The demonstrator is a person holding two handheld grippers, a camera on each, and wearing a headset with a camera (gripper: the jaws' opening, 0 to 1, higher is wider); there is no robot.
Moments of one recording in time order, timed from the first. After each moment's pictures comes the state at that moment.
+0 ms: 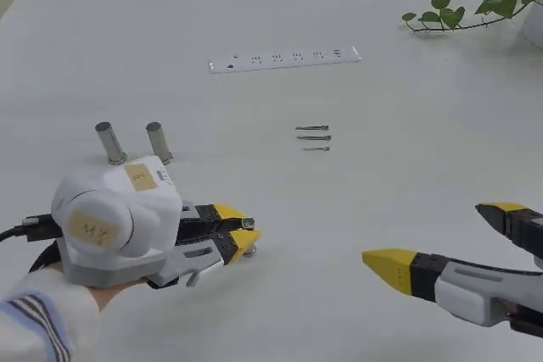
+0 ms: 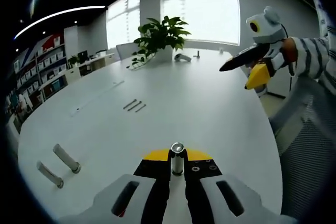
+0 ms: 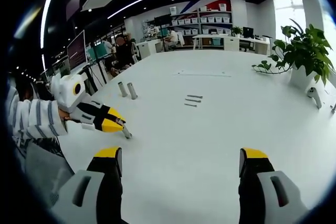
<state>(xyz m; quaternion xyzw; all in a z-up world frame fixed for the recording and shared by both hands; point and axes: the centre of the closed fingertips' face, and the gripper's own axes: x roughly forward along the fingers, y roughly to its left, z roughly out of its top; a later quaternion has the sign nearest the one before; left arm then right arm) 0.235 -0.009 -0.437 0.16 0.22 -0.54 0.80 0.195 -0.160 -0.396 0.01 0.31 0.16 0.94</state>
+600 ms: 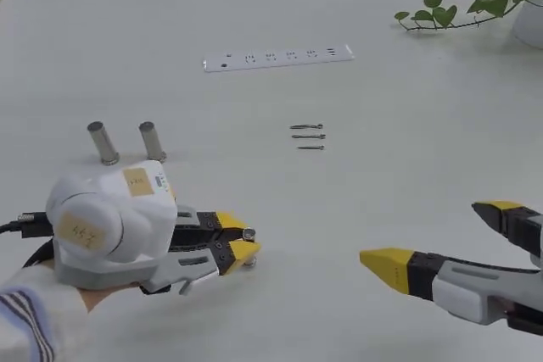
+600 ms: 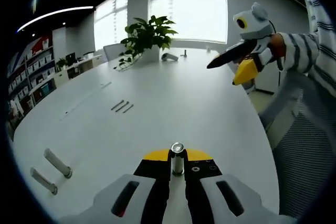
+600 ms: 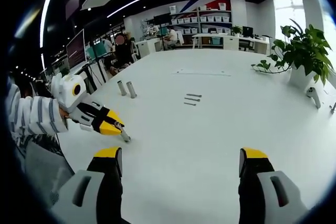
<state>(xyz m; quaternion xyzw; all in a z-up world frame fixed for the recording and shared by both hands) 0.224 -0.012 -0.441 0.16 0.22 -0.58 0.77 0.192 -0.161 -0.397 0.01 0.32 0.16 0.94</state>
